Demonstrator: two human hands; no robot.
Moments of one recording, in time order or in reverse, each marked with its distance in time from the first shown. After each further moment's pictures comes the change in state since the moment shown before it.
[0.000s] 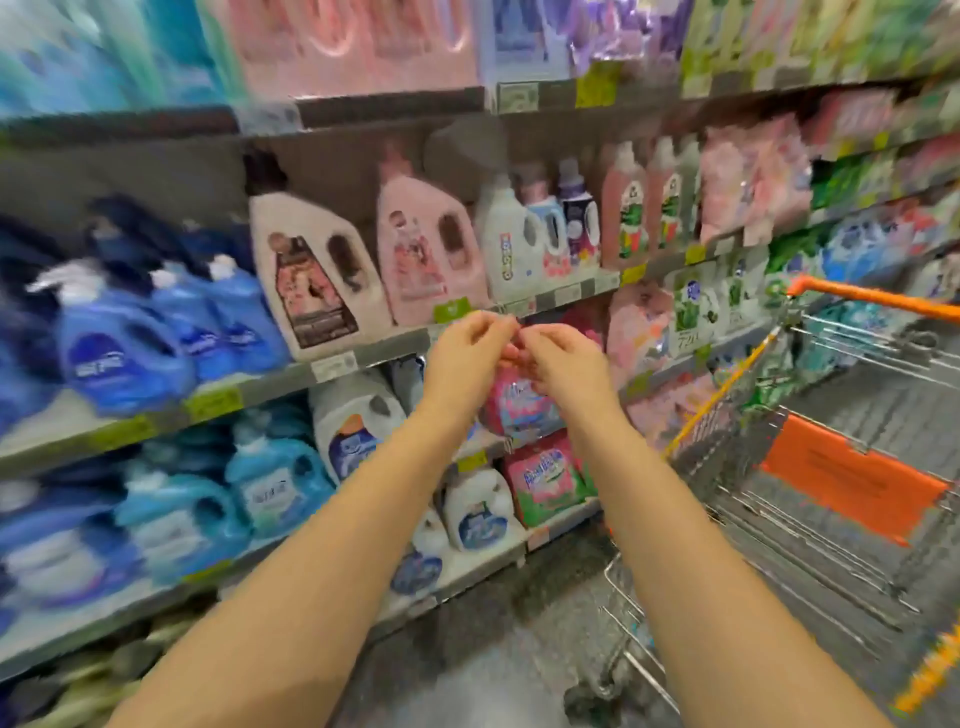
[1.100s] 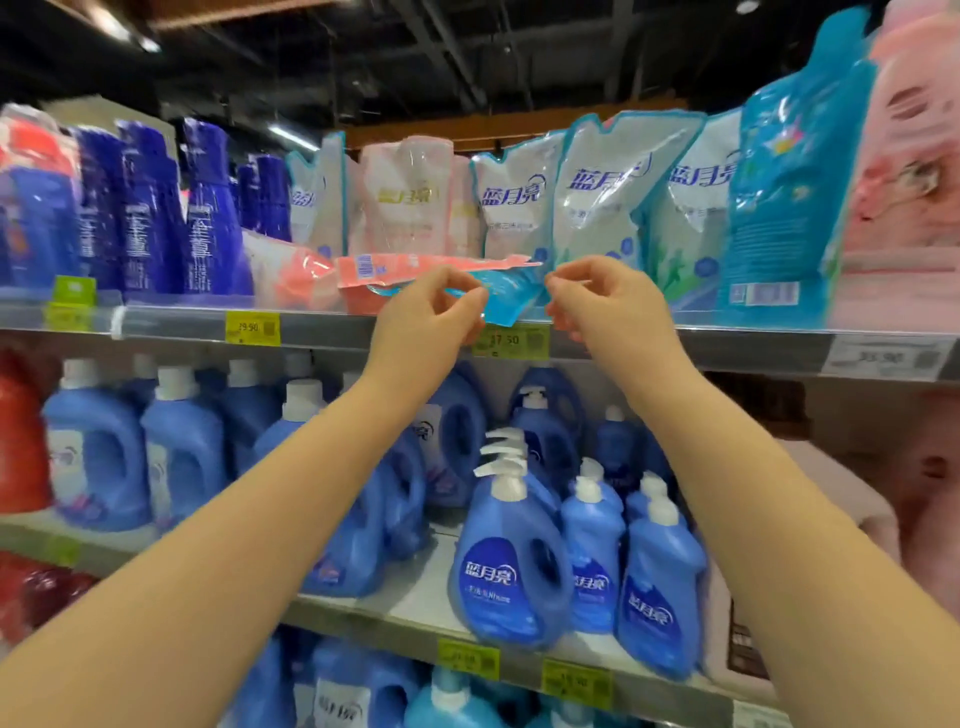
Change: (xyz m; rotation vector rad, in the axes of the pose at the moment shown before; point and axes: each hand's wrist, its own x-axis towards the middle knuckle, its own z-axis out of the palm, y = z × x) left_hand 0.158 0.071 -0.501 0.511 0.808 0.361; right_hand 0.158 -0.175 0.496 0.037 -0.612 -0.642
